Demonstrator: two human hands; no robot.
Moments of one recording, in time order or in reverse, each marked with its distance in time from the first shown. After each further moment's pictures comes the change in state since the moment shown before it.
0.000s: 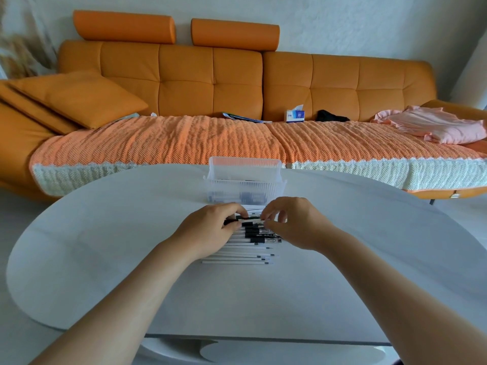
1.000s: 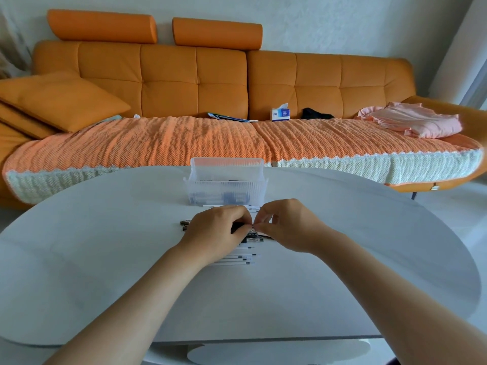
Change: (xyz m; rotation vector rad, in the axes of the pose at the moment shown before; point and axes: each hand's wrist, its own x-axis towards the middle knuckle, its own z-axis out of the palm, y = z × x) left_hand 0.010 0.040 0.028 0.076 0.141 0.146; right_hand -0.016 0.010 -0.012 0.002 -0.031 0.046
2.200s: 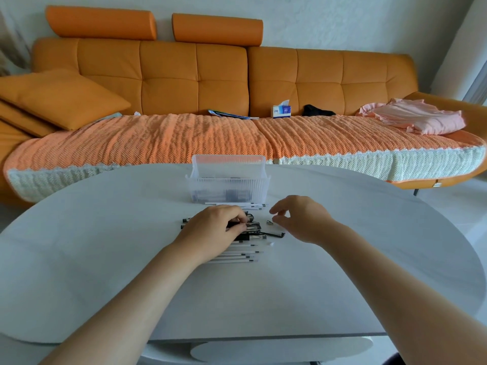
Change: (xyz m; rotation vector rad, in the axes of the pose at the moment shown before) left_hand -0.001 -0.020 0.002 -0.071 -0.090 -0.079; right_hand 0.013 0.028 -0.001 -0.214 0.003 0.230
